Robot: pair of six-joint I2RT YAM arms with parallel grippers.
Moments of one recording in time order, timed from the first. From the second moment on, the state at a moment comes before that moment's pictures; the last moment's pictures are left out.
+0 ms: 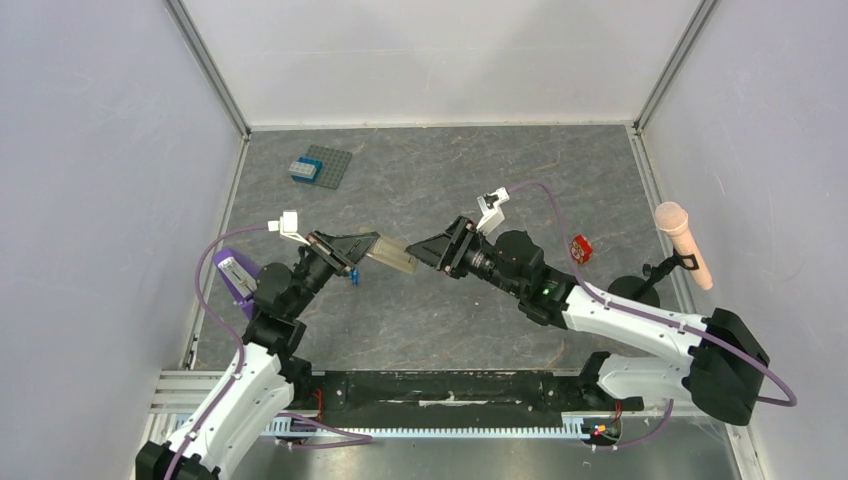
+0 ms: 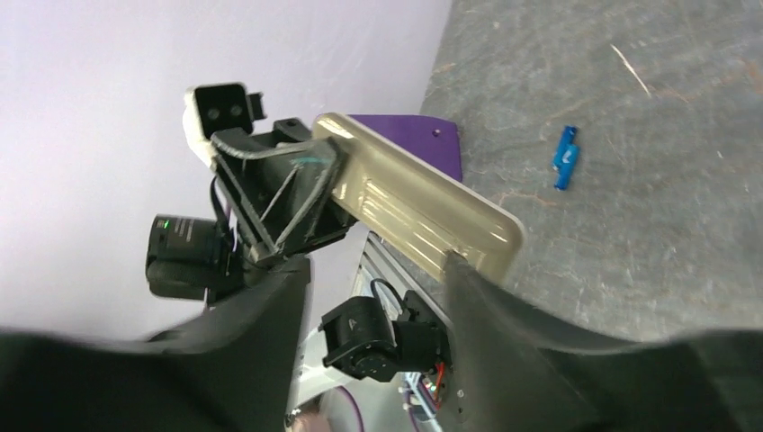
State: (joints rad) left arm -0.34 0.58 0.29 0.41 0.27 -1.06; right arm 0.94 1.19 0.72 0.41 -0.02 1.13
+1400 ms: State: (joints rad) left arm -0.33 0.62 0.63 -0.02 0.69 -1.14; right arm 0.78 1.18 0.82 0.36 -0.56 1.03
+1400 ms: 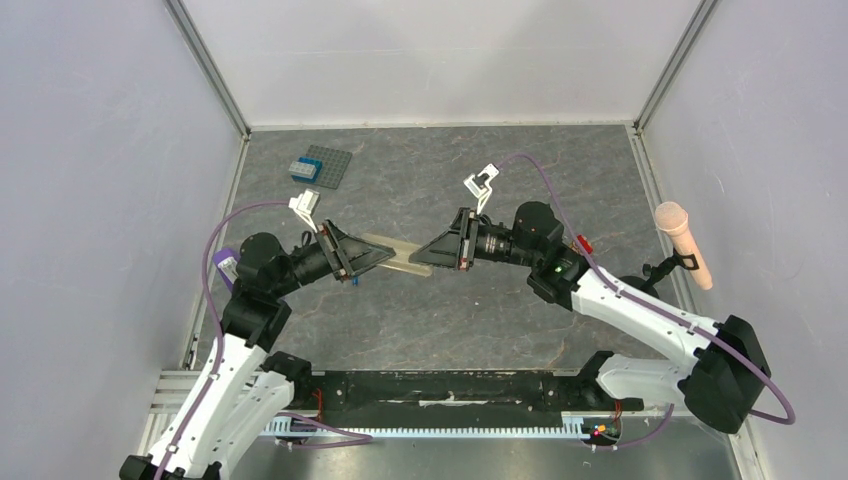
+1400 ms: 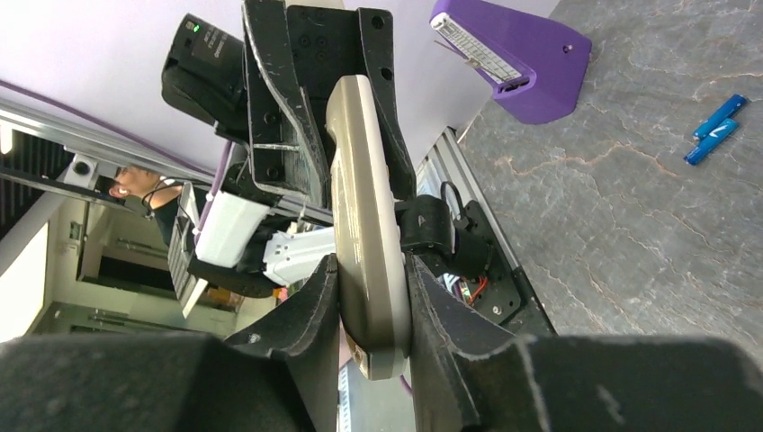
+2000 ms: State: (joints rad) left arm -0.33 0.63 0.63 -0.06 0.80 -1.07; right arm 0.72 1.15 0.80 0.28 -0.67 1.02
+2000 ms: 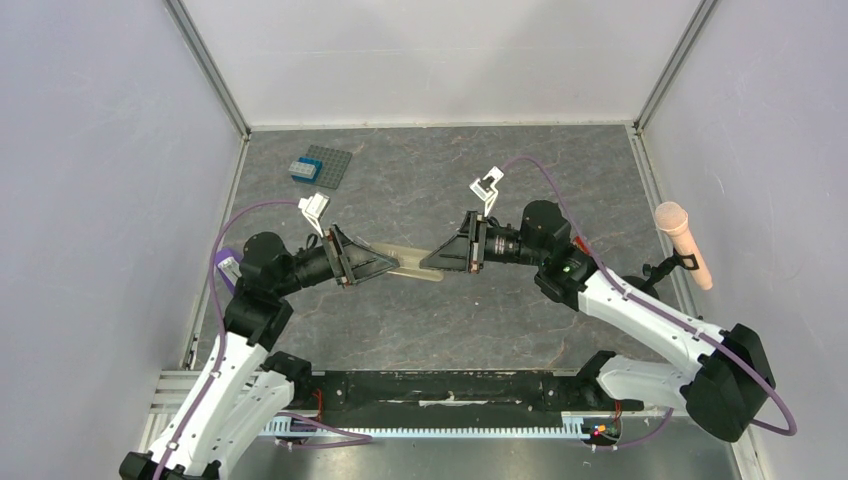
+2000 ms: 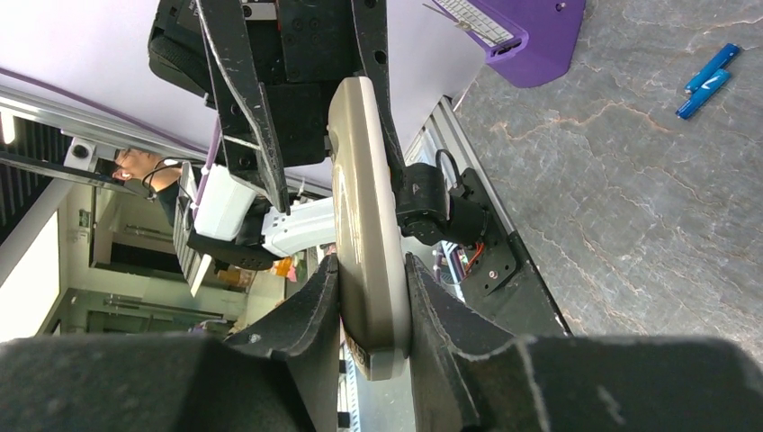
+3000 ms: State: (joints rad) left arm -0.33 0.67 0.58 0.09 0.84 -1.13; right arm 0.69 1.15 0.75 0.37 -0.73 1.06
